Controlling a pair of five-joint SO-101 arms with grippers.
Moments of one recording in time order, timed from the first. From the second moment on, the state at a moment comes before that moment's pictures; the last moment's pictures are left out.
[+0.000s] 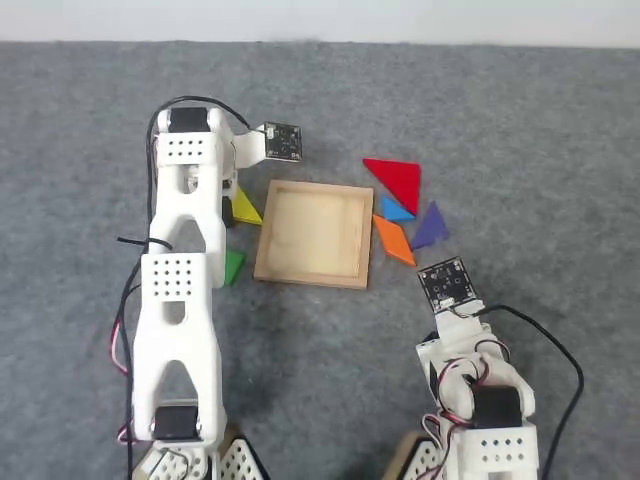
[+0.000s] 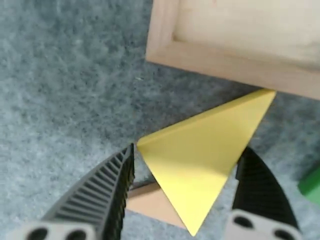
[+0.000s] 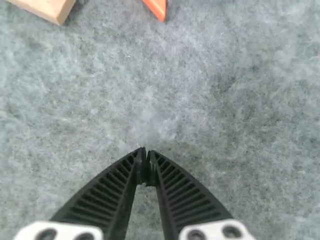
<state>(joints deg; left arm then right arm) -7.7 72.5 -70.5 93.5 -81.3 -7.1 -102.7 95.7 74.8 16.4</state>
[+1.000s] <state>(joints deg) -6.2 76.2 -71.3 91.8 -80.9 -7.1 -102.7 95.7 74.8 16.4</state>
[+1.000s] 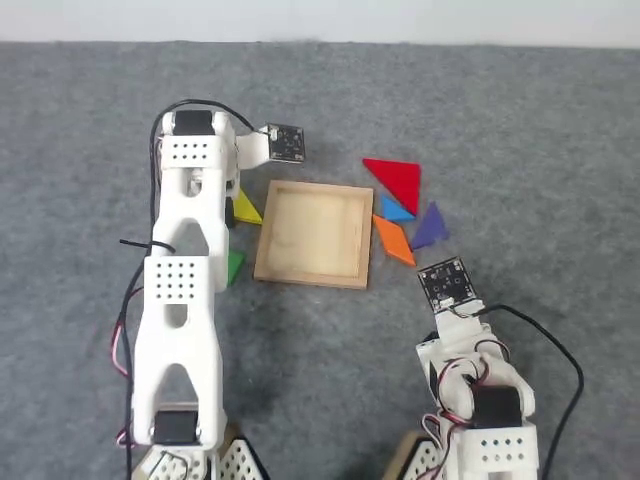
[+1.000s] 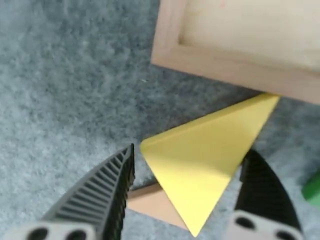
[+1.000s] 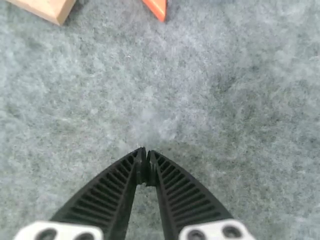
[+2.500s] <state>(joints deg) -9.1 55.2 -51.9 98.8 -78.7 -7.1 -102.7 95.7 74.8 16.4</state>
